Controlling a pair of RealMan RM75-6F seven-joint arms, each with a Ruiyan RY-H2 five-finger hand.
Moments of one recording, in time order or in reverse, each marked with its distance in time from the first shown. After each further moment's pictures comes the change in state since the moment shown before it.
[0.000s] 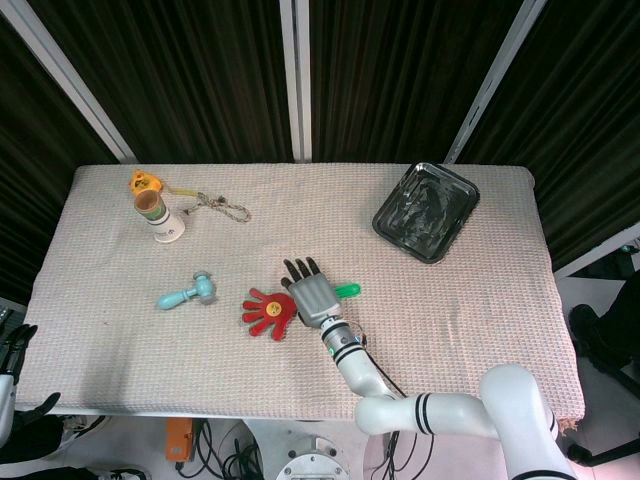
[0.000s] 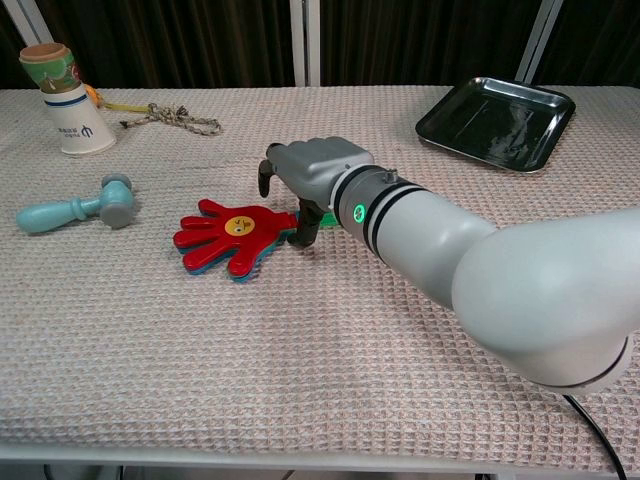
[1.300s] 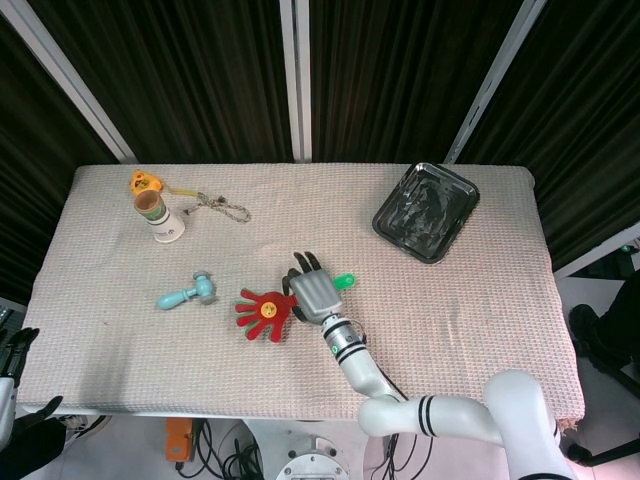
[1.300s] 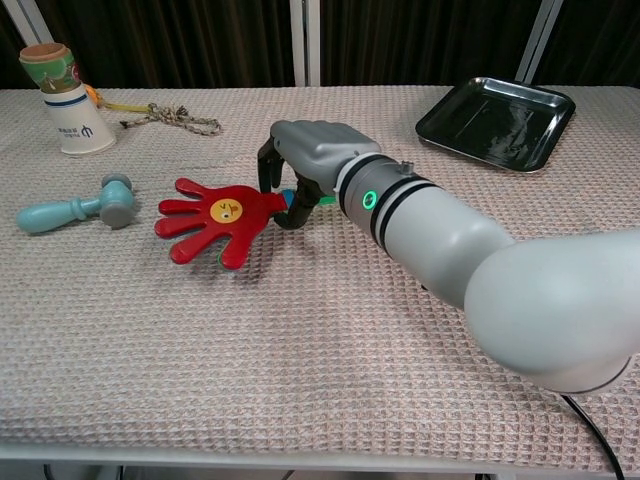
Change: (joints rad) left arm 0.011 -0.003 0.002 0.005 0.007 -0.008 -0.042; right arm -0.064 -0.005 0.023 0.015 -0.166 0.014 0.252
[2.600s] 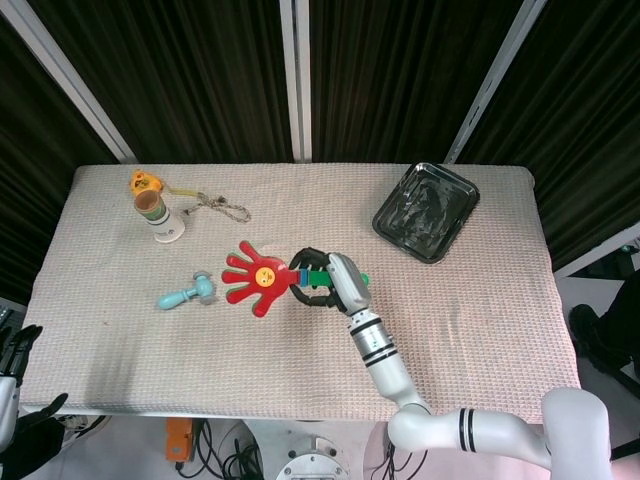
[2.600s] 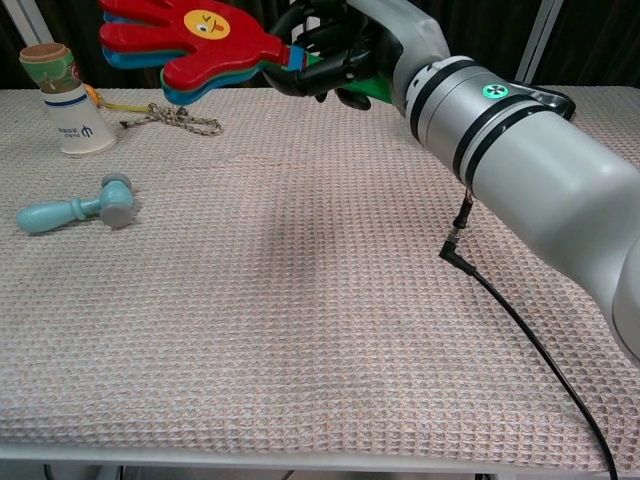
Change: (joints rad) left arm -0.001 -0.006 -0.007 -0.005 0.026 0.020 -0.028; right arm -0.229 0.134 0.124 -0.305 -0.229 0.091 0.695
